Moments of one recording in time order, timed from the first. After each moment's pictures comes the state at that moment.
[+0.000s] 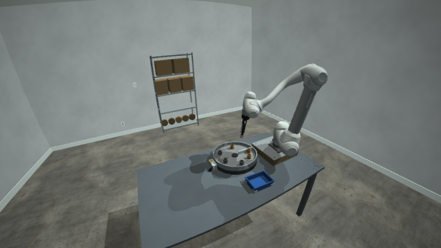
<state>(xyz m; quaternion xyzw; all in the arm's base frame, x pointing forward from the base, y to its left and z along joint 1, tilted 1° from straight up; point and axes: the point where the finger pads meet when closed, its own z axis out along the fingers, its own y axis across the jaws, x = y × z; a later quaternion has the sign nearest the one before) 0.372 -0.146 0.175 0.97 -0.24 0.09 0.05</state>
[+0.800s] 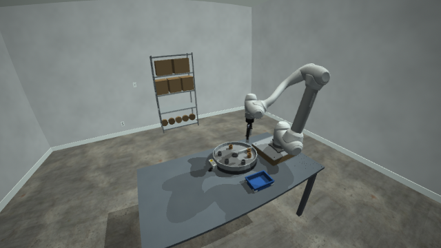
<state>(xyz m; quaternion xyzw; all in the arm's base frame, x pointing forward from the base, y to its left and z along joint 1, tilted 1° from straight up) 0.345 -0.052 0.163 0.95 -0.32 0.02 -0.01</state>
